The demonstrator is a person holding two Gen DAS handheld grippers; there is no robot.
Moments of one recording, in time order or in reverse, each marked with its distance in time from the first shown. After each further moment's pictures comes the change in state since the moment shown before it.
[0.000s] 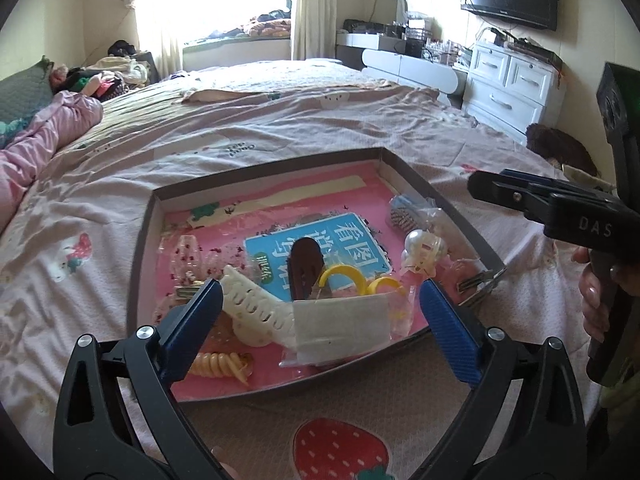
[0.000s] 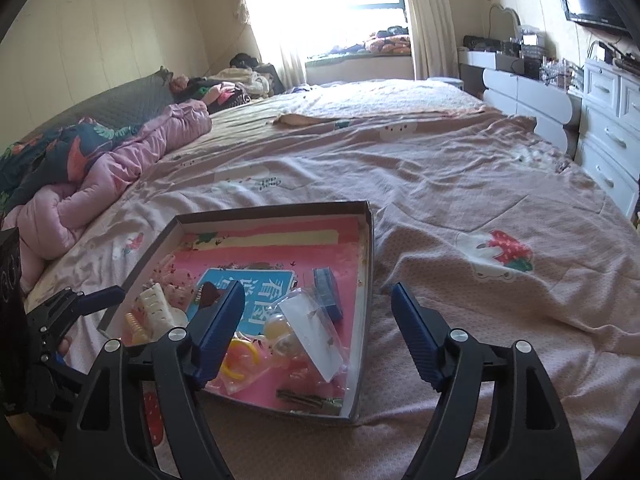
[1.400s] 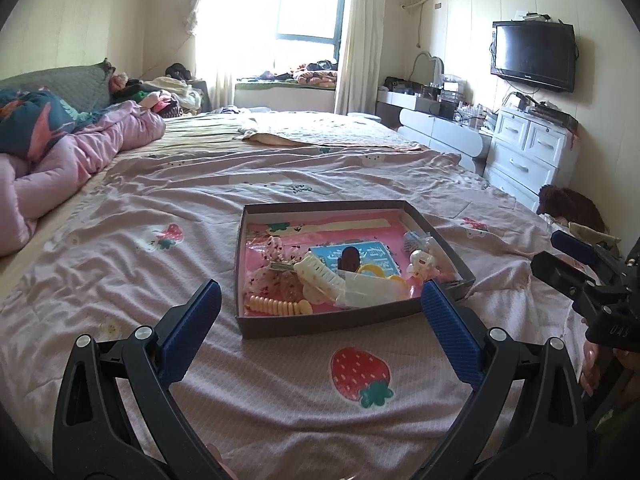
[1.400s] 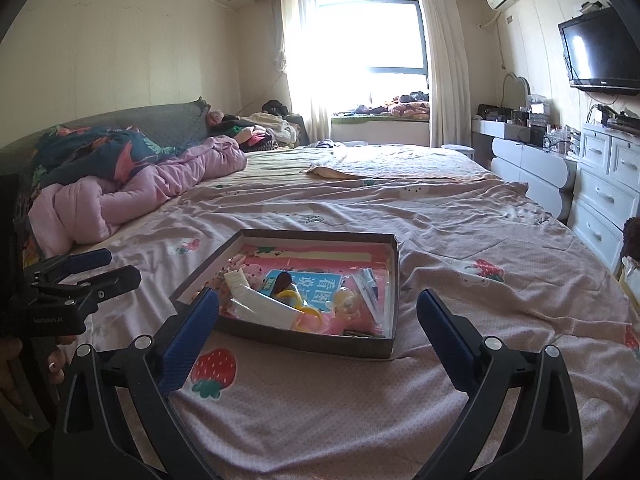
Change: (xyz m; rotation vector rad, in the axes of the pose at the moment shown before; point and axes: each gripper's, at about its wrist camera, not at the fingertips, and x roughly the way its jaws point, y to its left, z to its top) left arm -0.130 0.022 -0.043 -0.127 -0.193 0.102; right arm -0.123 0.061 -0.062 -0.129 -0.219 0.015
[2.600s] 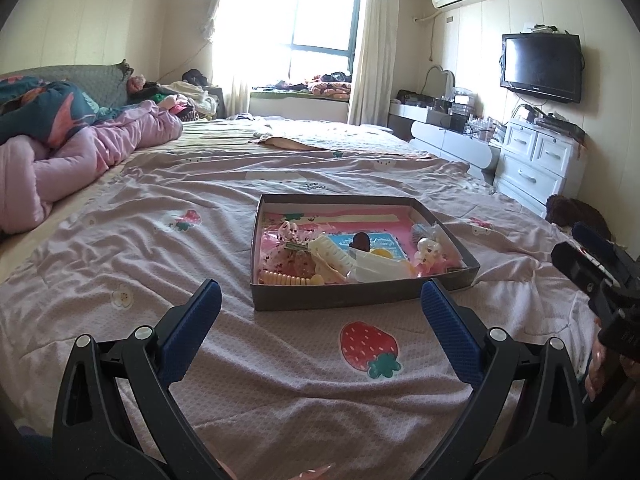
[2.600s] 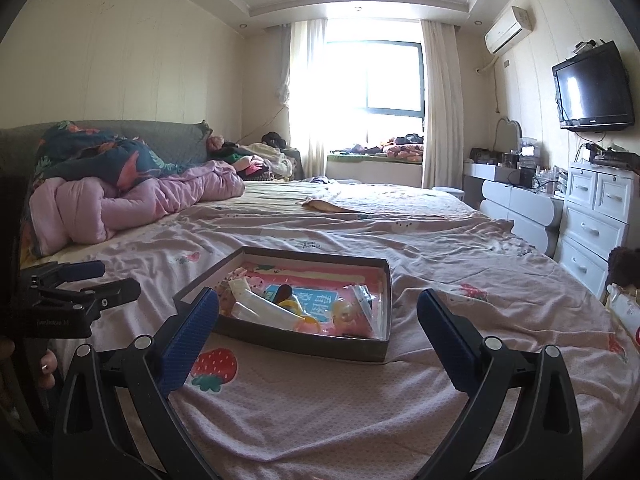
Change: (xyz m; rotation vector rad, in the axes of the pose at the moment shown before) left arm -0.023 0.003 -0.034 -0.033 -0.044 0.038; right arm -0.030 0.021 -0.032 -0.073 -0.144 -0.048
